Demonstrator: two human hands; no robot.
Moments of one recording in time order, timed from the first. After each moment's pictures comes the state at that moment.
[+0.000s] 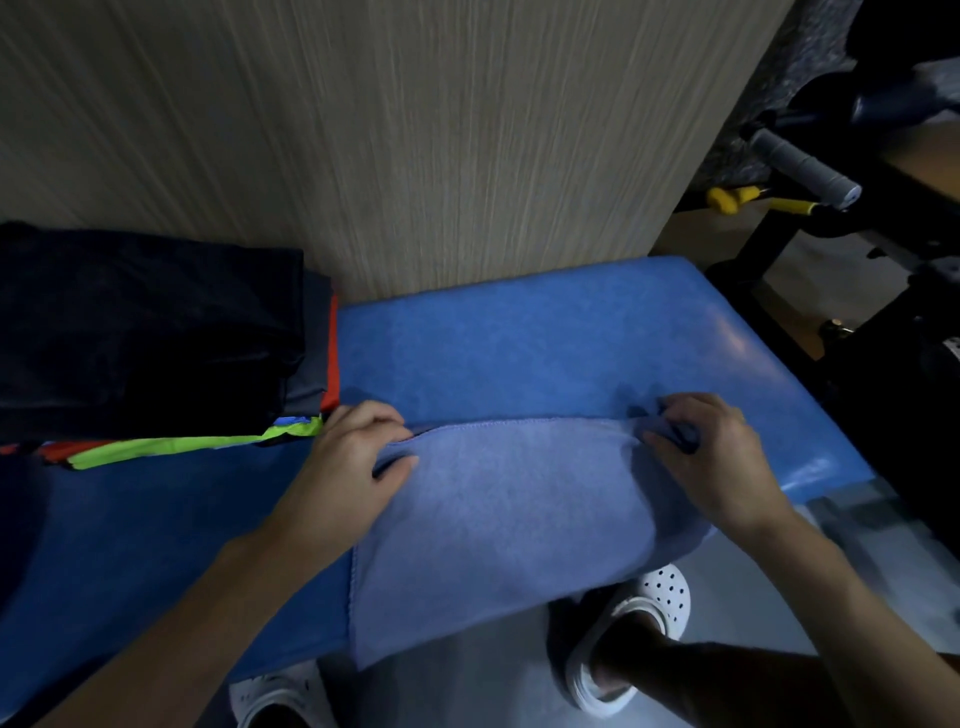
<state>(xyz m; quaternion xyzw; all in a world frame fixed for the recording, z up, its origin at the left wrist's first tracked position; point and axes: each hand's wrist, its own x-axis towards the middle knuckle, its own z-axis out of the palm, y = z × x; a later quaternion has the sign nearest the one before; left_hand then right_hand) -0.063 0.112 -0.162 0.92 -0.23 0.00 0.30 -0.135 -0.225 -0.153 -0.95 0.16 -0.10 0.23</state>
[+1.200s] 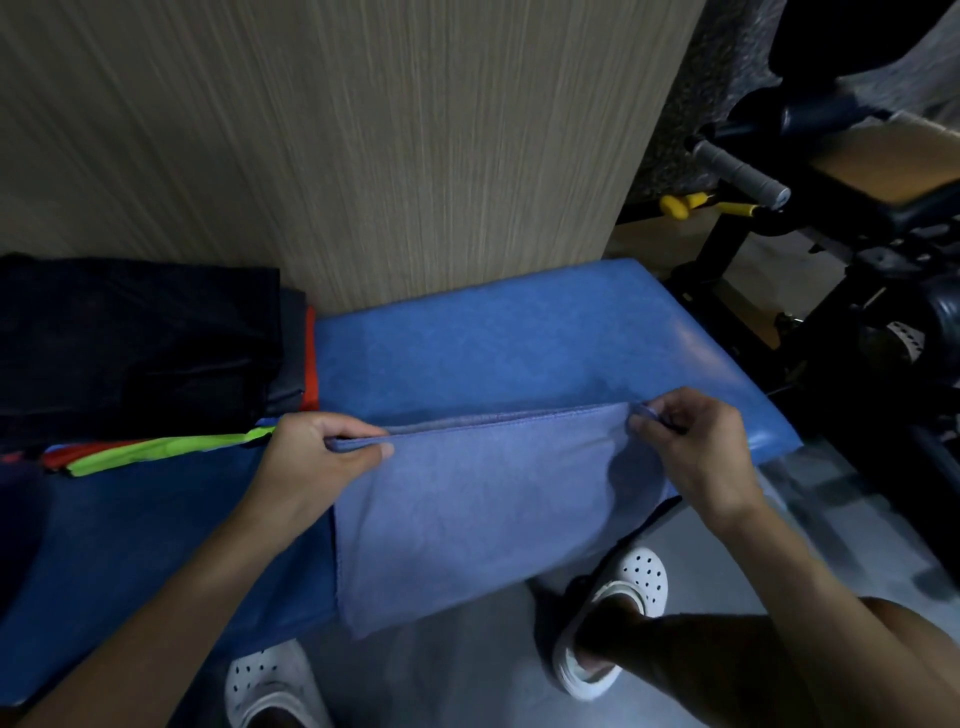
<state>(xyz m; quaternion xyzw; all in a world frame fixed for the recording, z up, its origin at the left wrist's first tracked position) -0.081 0.104 -0.124 0.84 -0.07 -0.07 0.54 -0.166 -0.229 -0.138 -0.85 0.25 -0.17 0.44</state>
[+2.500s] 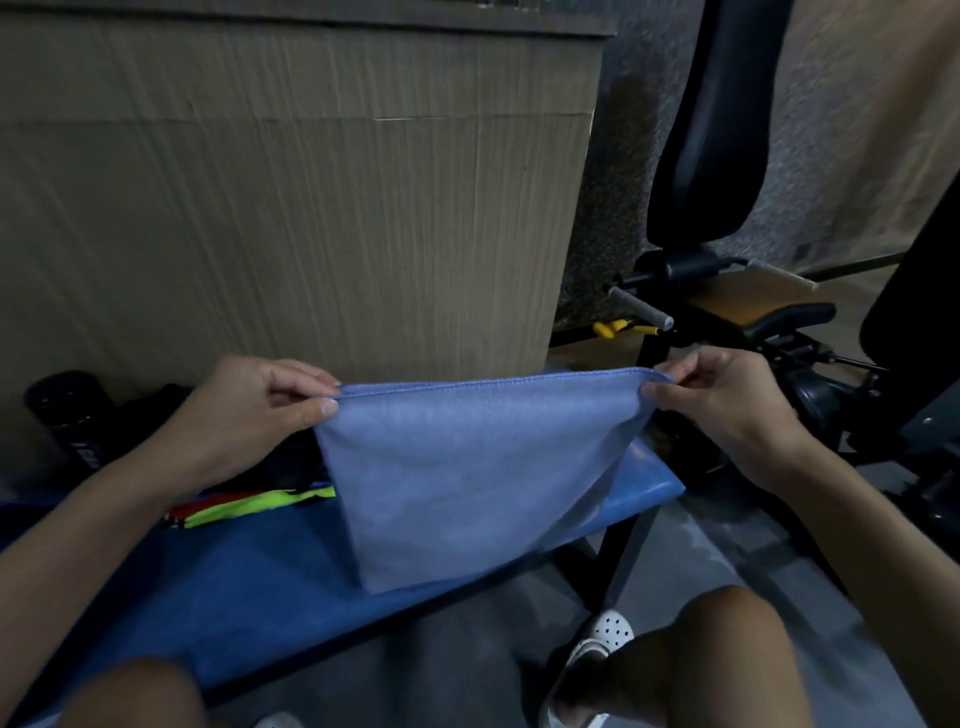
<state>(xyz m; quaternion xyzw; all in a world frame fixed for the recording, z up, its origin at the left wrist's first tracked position) -0.149 0.157 0.095 0.83 -0.26 0.01 0.50 -0.278 -0.224 0.087 -0.79 0.15 -0.24 0.55</state>
